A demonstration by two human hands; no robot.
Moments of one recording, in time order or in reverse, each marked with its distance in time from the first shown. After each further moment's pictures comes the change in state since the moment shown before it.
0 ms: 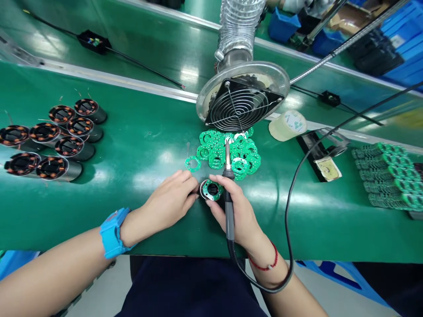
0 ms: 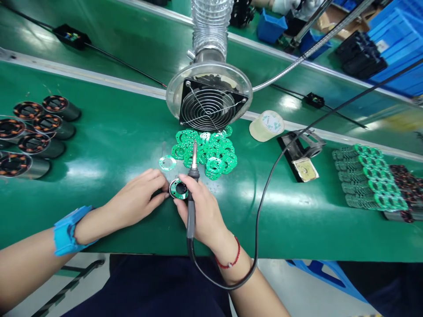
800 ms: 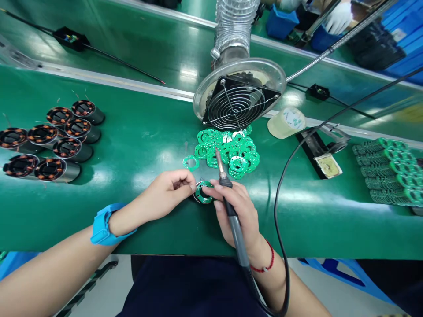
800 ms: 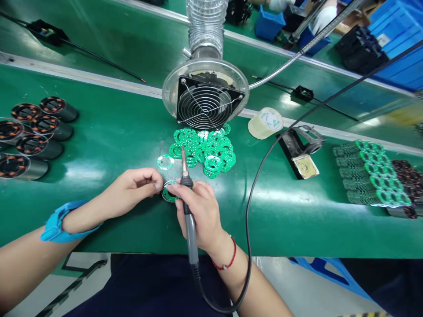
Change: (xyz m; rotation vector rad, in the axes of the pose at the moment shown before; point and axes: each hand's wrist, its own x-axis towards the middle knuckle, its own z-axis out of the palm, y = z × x) left_hand 0.007 0.005 -0.016 -0.770 -0.016 -0.256; right_hand 0.003 -0.014 -0.004 0.000 0.123 -0.144
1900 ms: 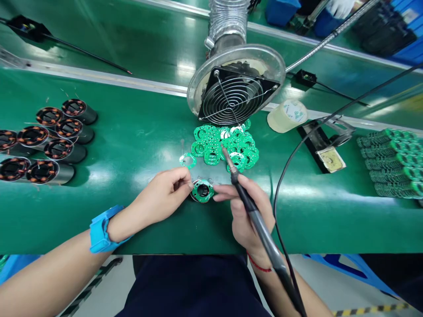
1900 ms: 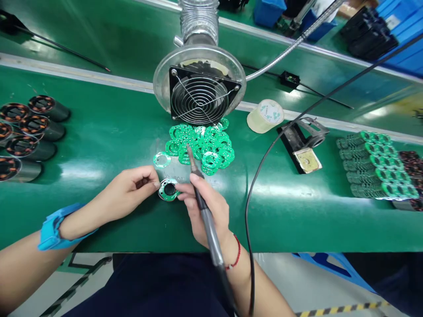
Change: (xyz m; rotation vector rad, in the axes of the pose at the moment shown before) left_hand 0.000 -0.001 0.005 0.306 0.066 0.073; right_hand -0.013 0.004 -0.005 0.267 0.217 0.169
